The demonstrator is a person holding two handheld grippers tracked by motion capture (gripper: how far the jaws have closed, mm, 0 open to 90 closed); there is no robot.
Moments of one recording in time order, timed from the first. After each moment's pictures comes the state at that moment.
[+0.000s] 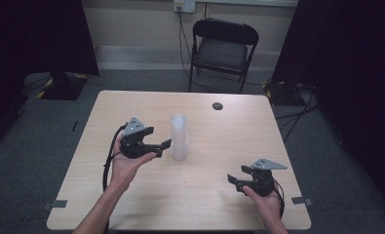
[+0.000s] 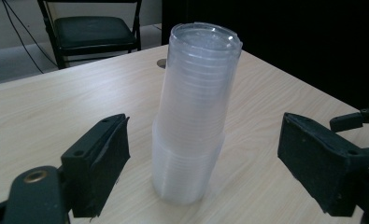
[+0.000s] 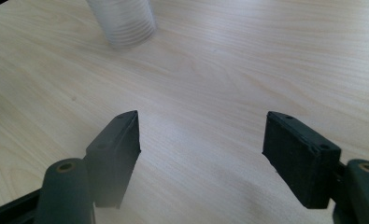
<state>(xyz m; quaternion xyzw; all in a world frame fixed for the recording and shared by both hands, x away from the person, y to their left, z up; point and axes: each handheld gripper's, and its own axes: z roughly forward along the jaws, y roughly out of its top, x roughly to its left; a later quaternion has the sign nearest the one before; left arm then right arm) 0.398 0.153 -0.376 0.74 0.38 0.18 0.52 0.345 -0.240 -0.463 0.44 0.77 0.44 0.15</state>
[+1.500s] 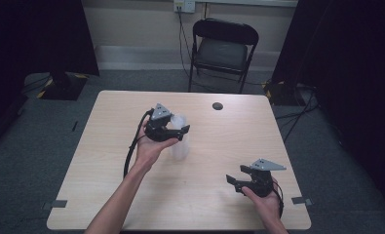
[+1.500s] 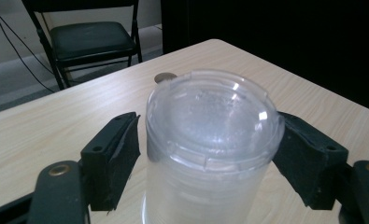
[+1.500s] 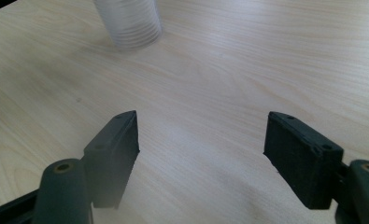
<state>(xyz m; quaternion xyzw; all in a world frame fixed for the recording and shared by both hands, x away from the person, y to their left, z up) 0.454 0.101 -0.384 0.76 0.36 0.19 0.51 0.344 -0.237 -0.463 0.43 0.77 0.44 0.15</state>
